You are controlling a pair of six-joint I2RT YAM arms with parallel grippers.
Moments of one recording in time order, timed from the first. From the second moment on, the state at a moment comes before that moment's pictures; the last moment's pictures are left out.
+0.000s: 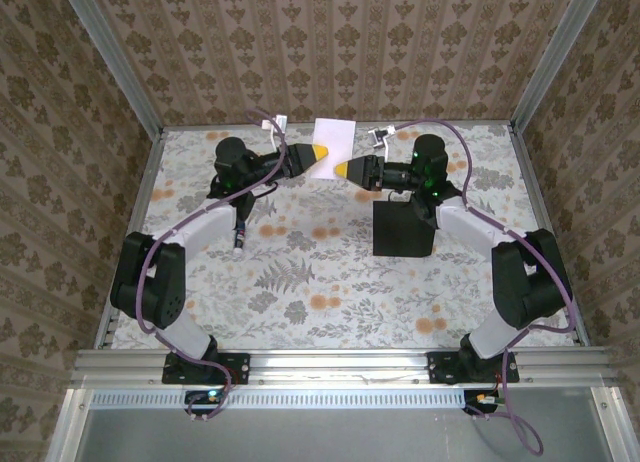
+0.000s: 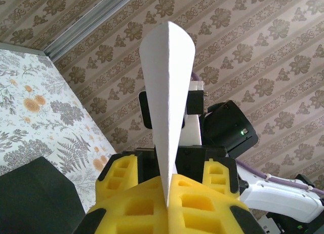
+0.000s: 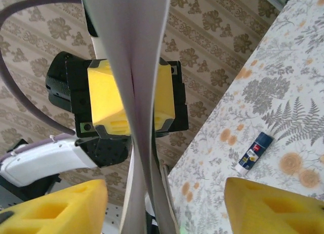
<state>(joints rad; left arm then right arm) -0.41 1.62 1.05 0.76 0.95 -1.10 0.31 1.62 1.05 0.54 -1.02 0.94</state>
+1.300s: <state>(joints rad) -0.35 1.64 1.04 0.76 0.98 -1.11 0.31 1.58 1.07 0.35 -1.10 0.81</state>
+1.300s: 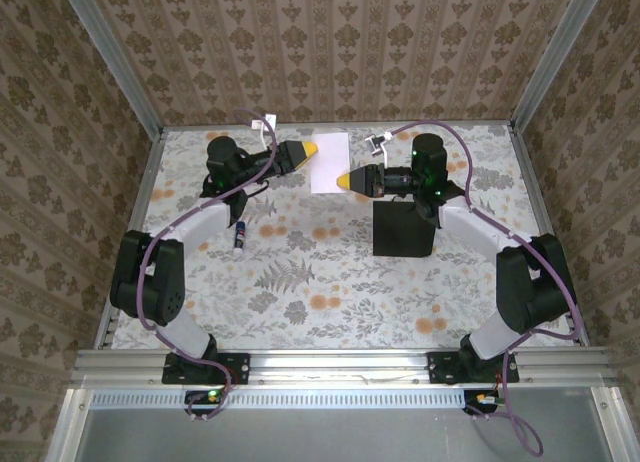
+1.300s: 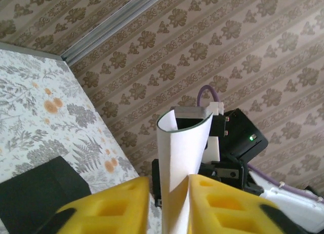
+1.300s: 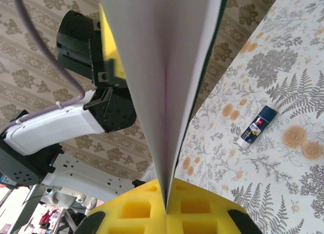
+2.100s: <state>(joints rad) -0.37 1.63 1.05 0.73 0.98 -1.09 0.31 1.59 1.16 0.34 -1.11 0.78</state>
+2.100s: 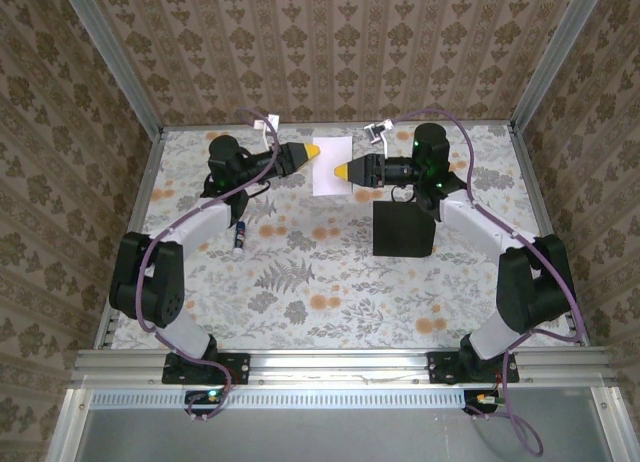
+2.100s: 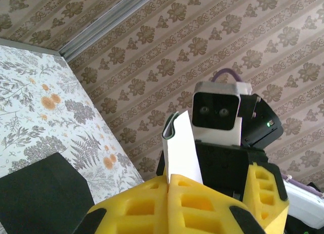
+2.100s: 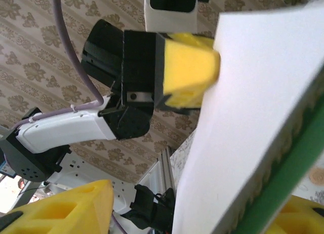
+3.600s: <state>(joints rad) -0.34 1.61 1.04 0.60 0.97 -0.99 0.28 1.64 1.18 0.27 -1.07 0.78</state>
